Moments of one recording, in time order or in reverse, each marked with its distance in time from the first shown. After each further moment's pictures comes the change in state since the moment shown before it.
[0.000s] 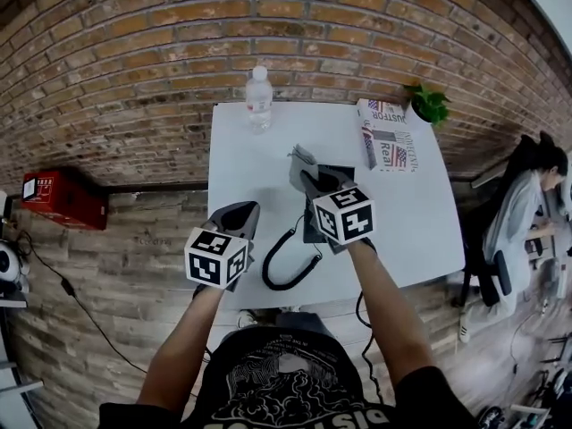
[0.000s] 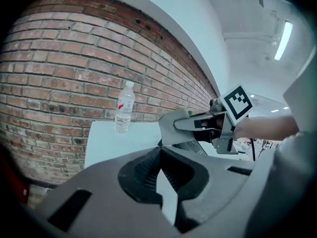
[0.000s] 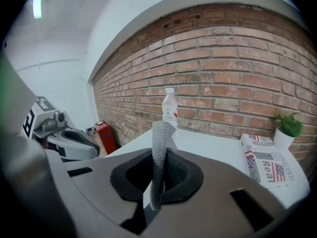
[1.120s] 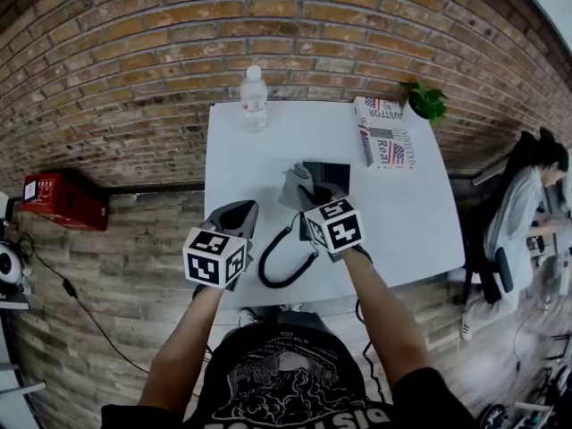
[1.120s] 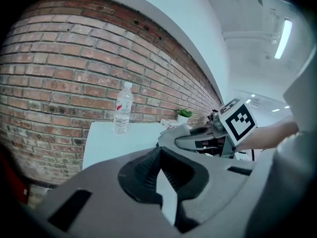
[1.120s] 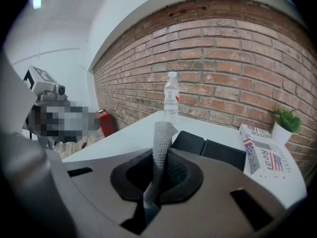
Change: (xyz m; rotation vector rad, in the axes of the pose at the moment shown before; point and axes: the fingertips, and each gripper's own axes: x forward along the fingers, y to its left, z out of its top) left arm 0.002 -0.007 0.002 0.005 -0.007 0.014; right arm 0.002 0.004 -0.049 -0.049 0.104 -0.011
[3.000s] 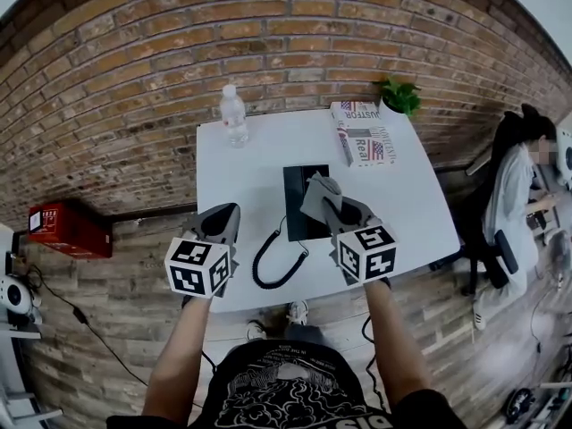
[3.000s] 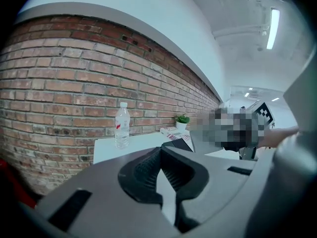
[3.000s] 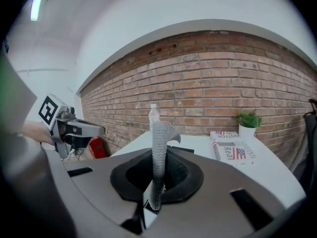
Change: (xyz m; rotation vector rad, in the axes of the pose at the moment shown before) left arm -0.036 -0.023 0.044 0.102 -0.056 0.031; right arm -0.135 -0.024 0.009 0.166 -0.225 -0.137
